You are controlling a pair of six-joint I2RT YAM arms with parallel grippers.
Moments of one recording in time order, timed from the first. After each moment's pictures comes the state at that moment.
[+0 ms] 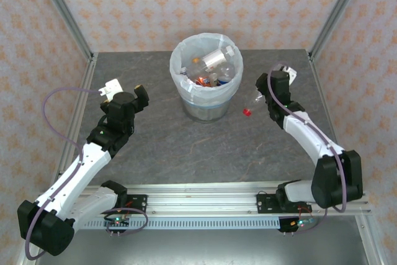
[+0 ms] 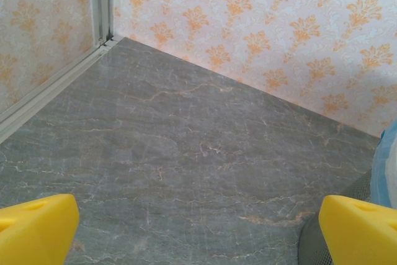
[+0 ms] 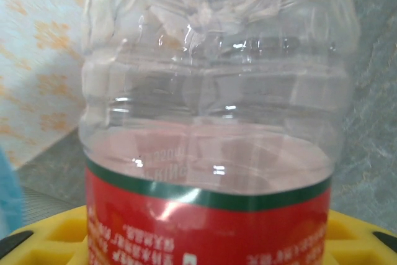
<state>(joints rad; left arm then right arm) -0.34 0.94 0.79 -0.28 -0.61 -0.53 0.22 1.31 0.92 -0.07 0.30 0.66</state>
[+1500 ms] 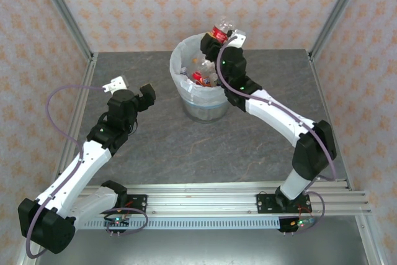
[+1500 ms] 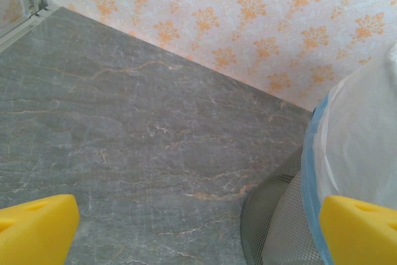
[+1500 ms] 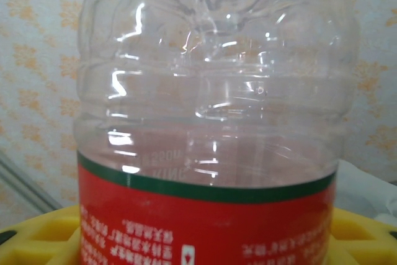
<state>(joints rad) -0.33 0.96 0.82 -0.28 -0.41 -0.58 0.65 1.65 1.43 0.28 0.47 0.52</state>
